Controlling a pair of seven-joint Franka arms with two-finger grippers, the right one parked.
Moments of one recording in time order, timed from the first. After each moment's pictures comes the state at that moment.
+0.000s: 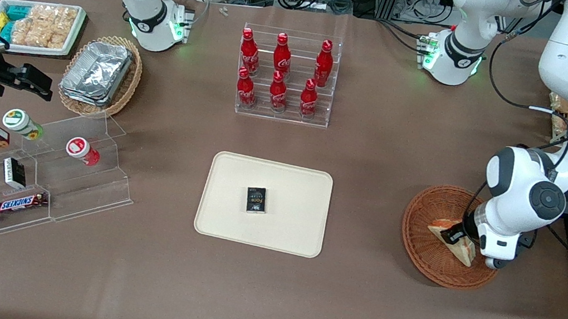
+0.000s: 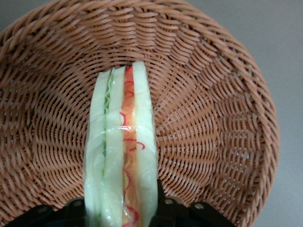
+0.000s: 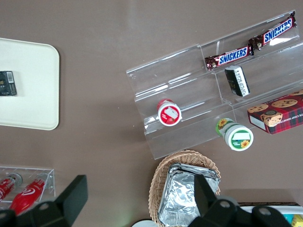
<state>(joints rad) 0.03 0.44 -0.09 -1.99 0.00 2.46 -0.79</state>
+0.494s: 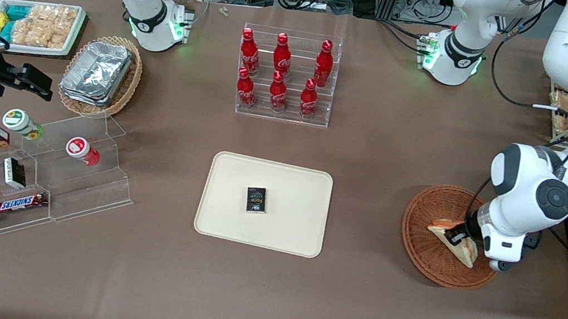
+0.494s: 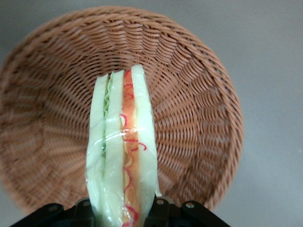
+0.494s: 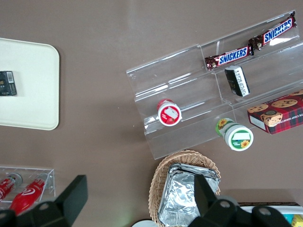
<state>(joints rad) 0.03 0.37 -0.11 -1.91 0.00 2.27 -0.80</state>
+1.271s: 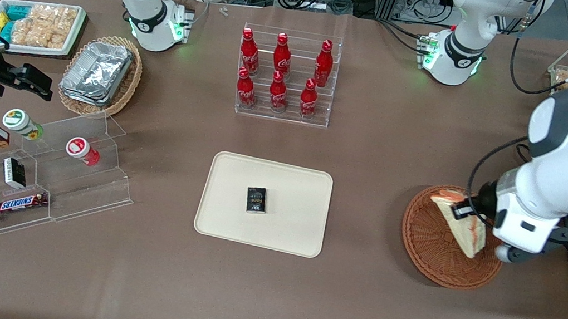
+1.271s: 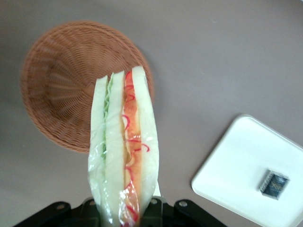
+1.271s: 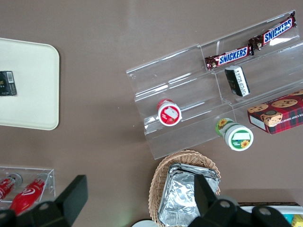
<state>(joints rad) 0.00 0.32 -0.28 -1.46 0.01 1.74 -0.69</state>
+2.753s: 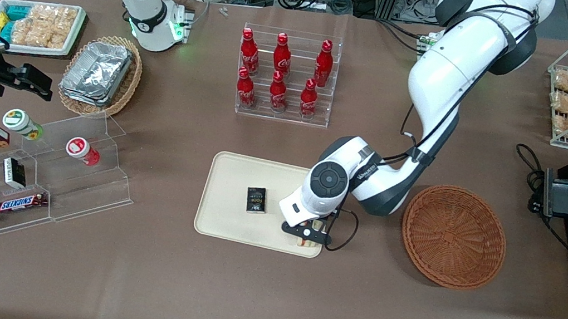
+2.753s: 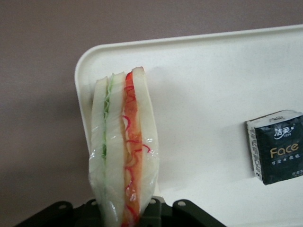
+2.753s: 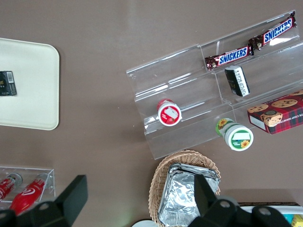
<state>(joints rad) -0.41 0.90 -0.31 -1.23 0.21 2.08 -0.53</state>
